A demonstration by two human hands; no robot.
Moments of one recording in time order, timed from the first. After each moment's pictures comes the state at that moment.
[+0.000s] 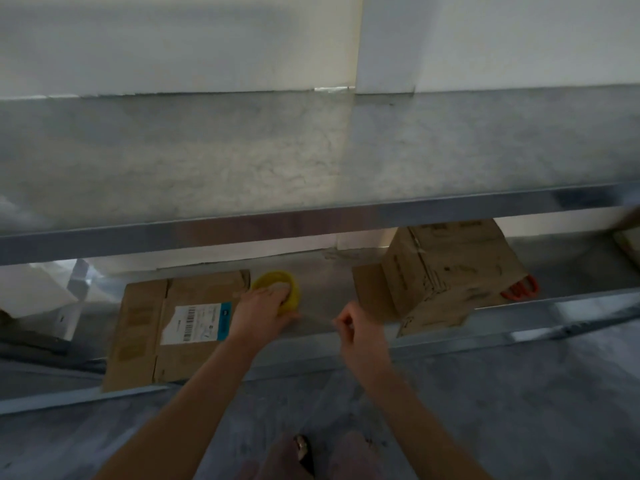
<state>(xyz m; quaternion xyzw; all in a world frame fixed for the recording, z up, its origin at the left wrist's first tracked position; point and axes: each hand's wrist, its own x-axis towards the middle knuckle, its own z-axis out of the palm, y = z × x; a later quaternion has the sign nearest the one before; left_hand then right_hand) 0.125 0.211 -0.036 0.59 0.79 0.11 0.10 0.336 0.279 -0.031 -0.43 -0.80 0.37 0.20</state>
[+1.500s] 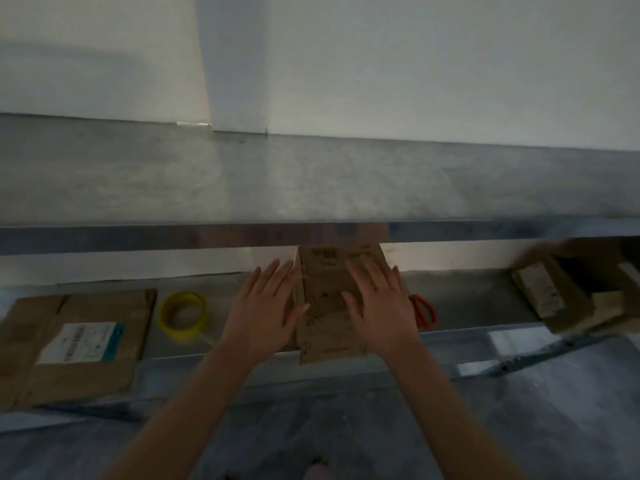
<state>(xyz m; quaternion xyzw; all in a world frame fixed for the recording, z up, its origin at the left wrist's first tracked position) 0.303 0.320 0.058 0.62 0.78 0.11 0.01 0.492 0.446 0.068 -0.38 -0.92 0.05 0.11</state>
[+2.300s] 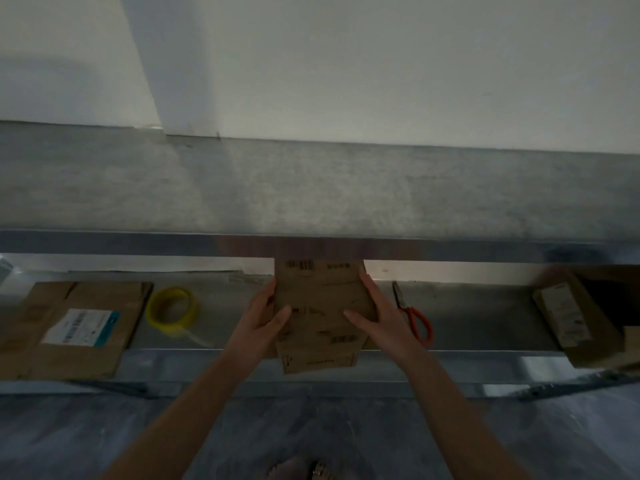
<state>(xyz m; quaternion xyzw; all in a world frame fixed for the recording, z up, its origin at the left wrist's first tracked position) 0.362 0.344 0.041 0.25 0.69 0.55 0.39 0.544 0.516 0.040 -0.35 -0.72 0.59 0.09</state>
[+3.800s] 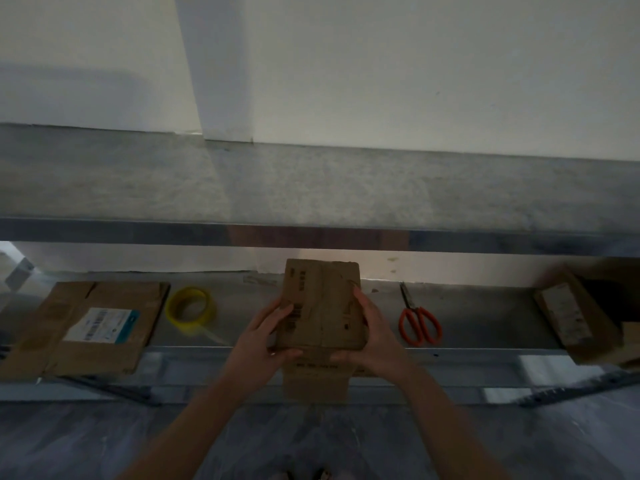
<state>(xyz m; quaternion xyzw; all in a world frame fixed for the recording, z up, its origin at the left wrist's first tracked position) 0.352 0.292 0.020 0.47 0.73 0.44 0.24 0.535 0.459 0.038 -0.32 -0.78 0.53 0.06</state>
